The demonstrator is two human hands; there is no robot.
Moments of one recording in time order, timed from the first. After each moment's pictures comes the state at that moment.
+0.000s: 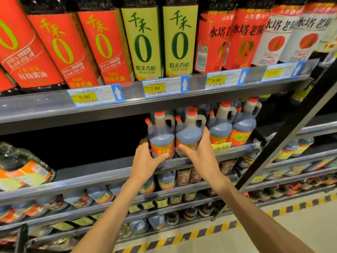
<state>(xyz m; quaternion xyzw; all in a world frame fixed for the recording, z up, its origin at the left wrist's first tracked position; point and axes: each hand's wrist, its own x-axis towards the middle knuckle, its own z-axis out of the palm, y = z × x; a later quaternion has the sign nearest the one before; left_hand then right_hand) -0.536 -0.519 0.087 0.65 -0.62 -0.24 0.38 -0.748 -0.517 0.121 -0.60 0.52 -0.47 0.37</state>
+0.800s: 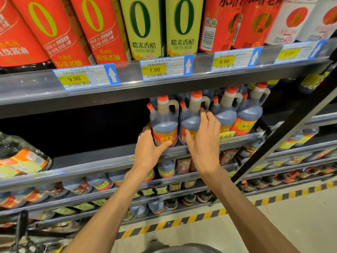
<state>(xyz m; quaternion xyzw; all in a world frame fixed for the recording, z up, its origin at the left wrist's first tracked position) -0.549 -0.522 0.082 0.67 -0.61 -0.21 0.37 -0.732 -0.517 0.119 -0.66 0.64 -0.39 -0.02</state>
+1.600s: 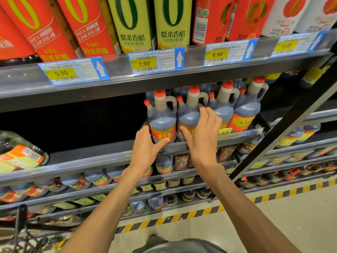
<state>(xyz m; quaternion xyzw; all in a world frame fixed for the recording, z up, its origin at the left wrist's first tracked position) -0.557 -0.520 0.078 0.66 -0.62 -0.21 0.37 -0.740 -0.523 0.118 -0.65 0.66 -0.39 -0.02</state>
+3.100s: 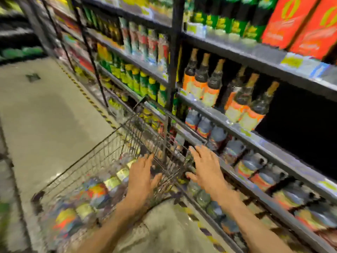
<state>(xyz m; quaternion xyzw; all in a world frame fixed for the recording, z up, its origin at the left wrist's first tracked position) -0.222 0.007 0.004 0.91 -0.32 0.01 0.27 -0.337 -0.213 0.070 -0.99 0.15 -0.02 0.02</state>
